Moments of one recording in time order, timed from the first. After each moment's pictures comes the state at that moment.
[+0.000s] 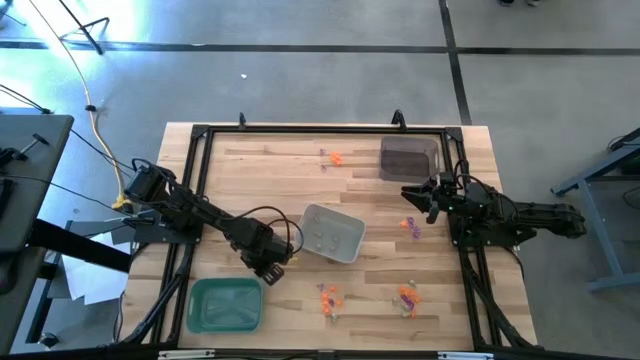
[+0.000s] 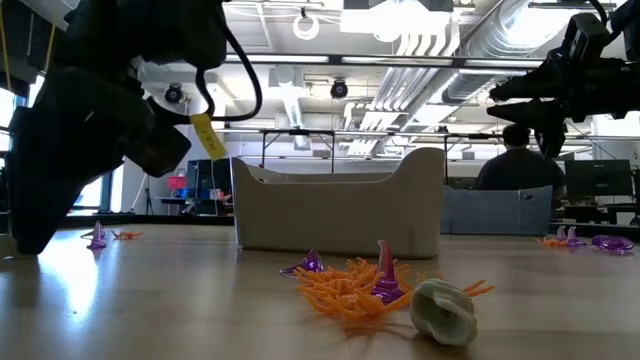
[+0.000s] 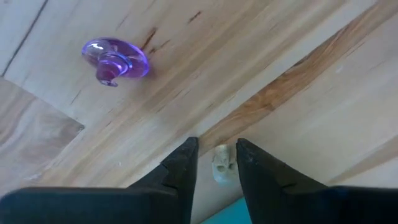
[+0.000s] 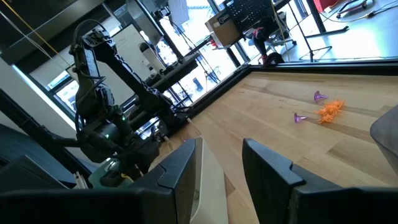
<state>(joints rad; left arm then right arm) -0.35 1.72 0.91 -0.69 0.26 -1.18 -0.08 0.04 0.02 0.02 0.18 0.60</state>
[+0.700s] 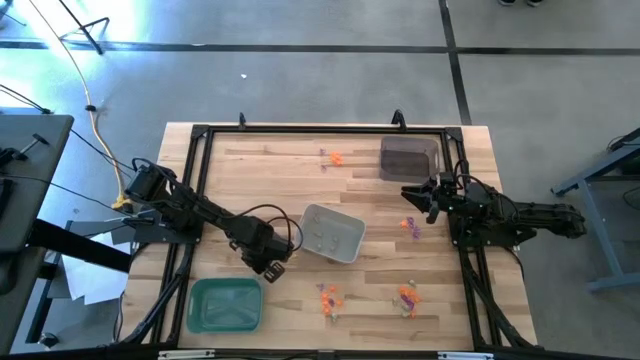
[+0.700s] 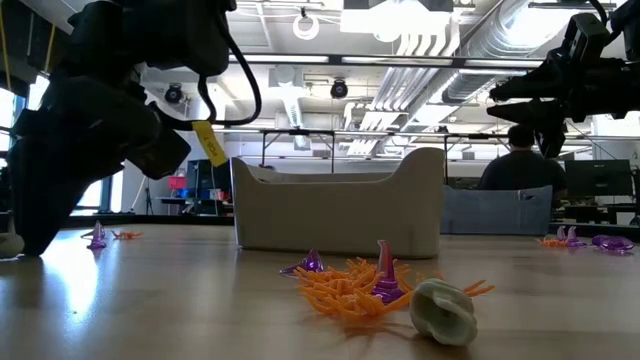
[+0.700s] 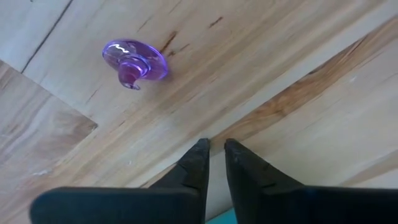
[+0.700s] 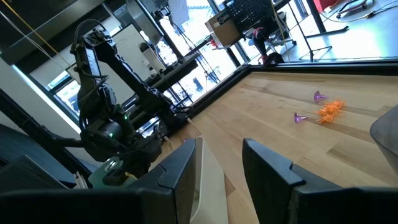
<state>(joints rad) -0.32 1.72 0.91 -0.70 0.26 -1.19 -0.08 0.04 0.02 0.02 0.18 0.60</state>
